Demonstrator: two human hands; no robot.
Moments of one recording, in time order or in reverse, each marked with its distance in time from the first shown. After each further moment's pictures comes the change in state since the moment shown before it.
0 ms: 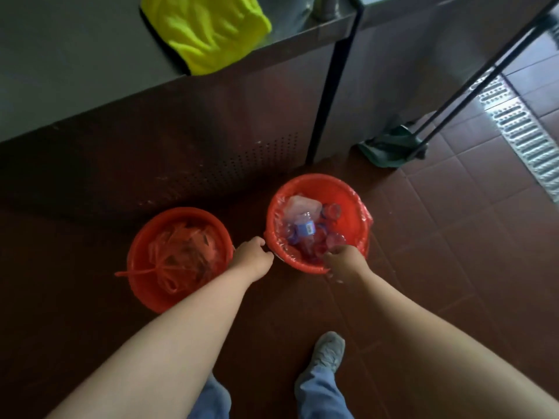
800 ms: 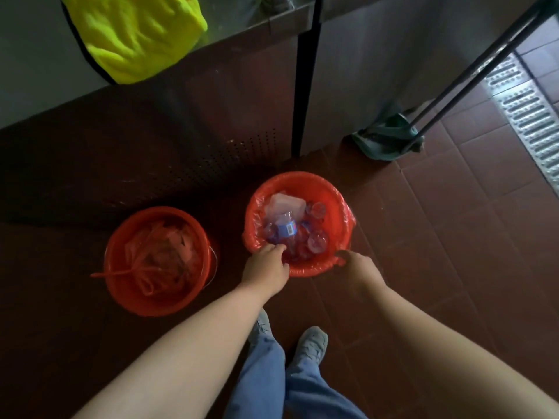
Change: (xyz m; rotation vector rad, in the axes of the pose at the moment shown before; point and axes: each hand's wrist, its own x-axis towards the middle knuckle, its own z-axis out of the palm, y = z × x) left_hand 0.014 0.080 0.080 0.215 0.040 0.282; right_hand 0.040 0.044 -0.093 -0.454 -0.055 -0.204
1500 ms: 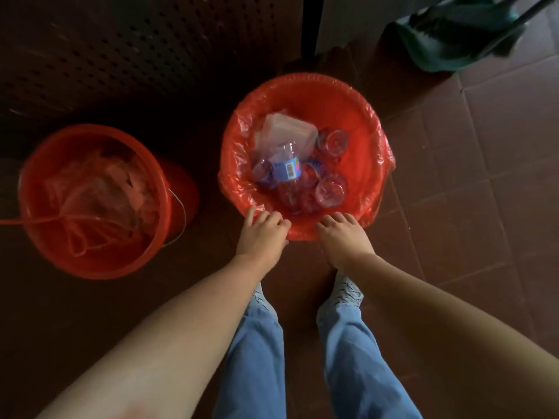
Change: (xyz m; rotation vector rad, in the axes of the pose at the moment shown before) left_hand 0.093 -0.076 0.172 0.429 0.016 0.188; right_hand 0.145 0.082 0.151 -0.662 -0.044 -0.503
